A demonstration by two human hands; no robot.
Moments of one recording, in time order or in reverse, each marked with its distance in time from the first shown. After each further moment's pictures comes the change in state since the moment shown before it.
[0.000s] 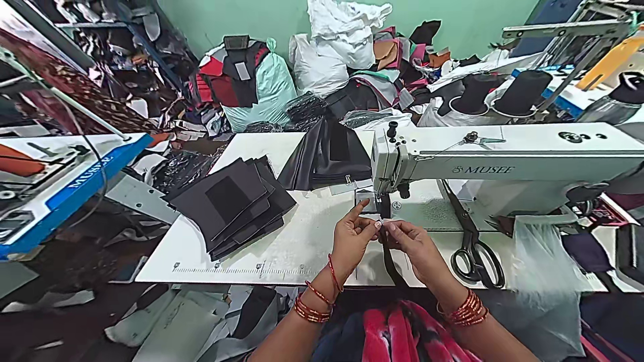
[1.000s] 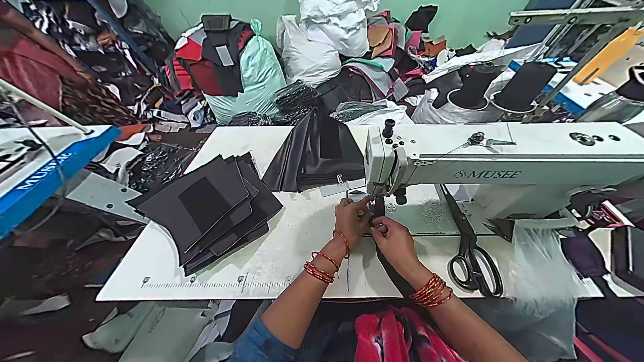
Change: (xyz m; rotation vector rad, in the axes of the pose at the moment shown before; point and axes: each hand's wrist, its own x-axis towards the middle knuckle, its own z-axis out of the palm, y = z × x) left_hand 0.082 -0.057 -0.005 0.825 -0.132 0.180; right_hand 0.045 0.021 0.006 -0.911 0.049 0.101
